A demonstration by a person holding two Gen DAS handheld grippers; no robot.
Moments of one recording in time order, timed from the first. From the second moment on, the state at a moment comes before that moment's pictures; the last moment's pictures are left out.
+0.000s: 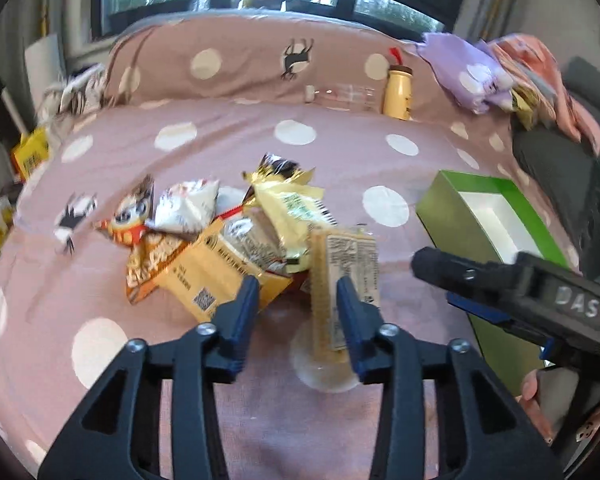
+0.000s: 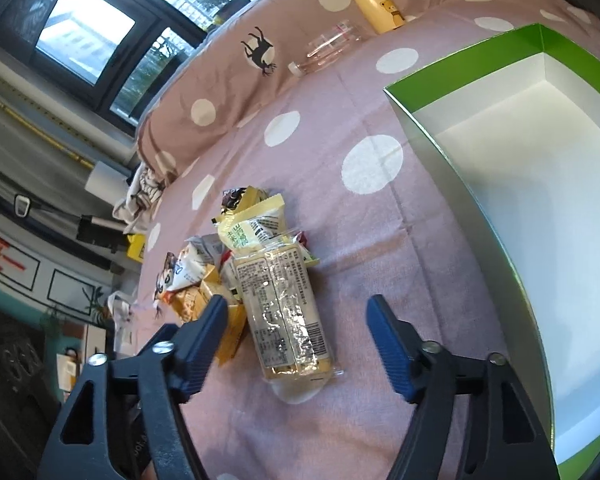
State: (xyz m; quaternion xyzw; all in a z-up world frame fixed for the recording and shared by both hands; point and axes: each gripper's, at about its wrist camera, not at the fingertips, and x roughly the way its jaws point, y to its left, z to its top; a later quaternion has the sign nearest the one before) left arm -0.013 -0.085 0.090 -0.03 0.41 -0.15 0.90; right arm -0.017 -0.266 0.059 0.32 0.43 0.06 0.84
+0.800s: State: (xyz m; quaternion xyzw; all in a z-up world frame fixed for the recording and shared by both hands) left arm 0.003 -0.073 0.054 -0.09 0.45 -0.19 0.87; right arm 0.015 -0.227 0.020 0.31 0.48 0.08 0.82
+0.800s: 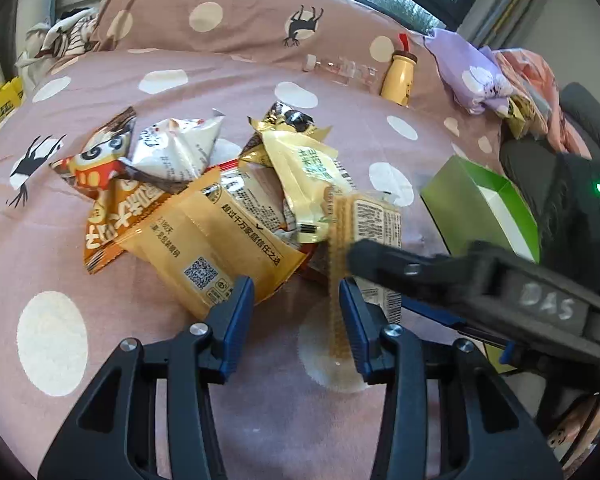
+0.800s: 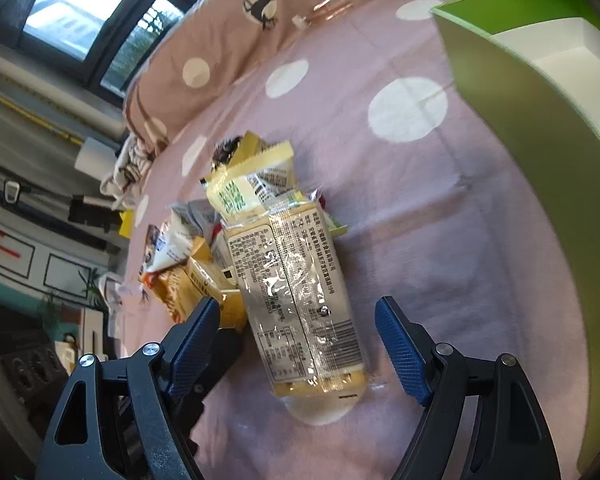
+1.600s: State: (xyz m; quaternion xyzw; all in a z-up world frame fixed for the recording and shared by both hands) left arm -0.001 -0.095 0.048 -0.08 0.45 -0.26 0.85; right arm 0.014 -0.216 0.018 0.29 0.48 0.07 0.83
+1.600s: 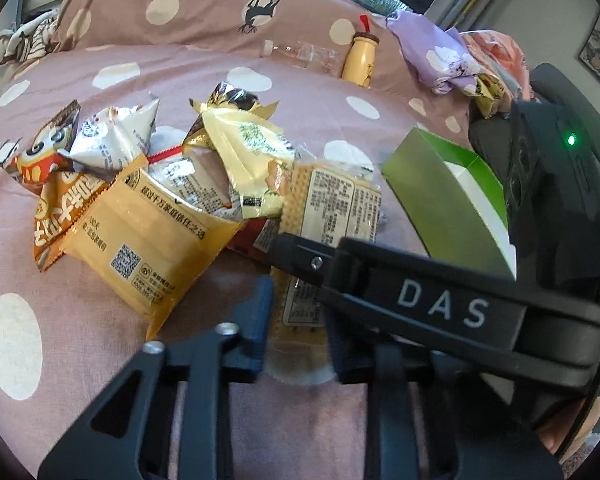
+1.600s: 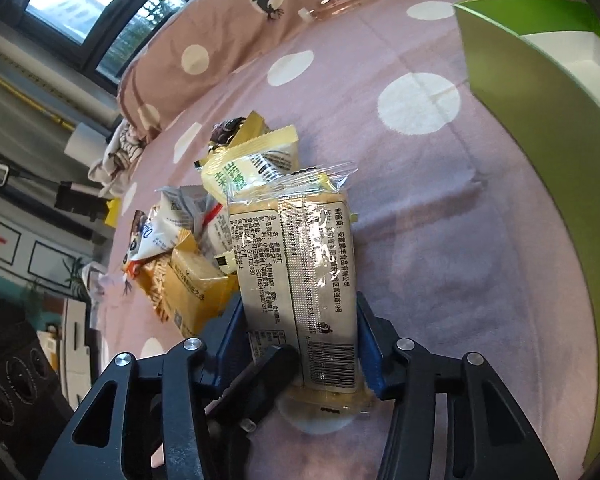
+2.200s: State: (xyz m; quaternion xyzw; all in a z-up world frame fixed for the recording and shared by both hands) left arm -0.008 -0.108 0.082 -0.07 0.41 -0.26 0.87; right arm -0.014 -0.239 0.064 0.30 0.42 0.08 0.86
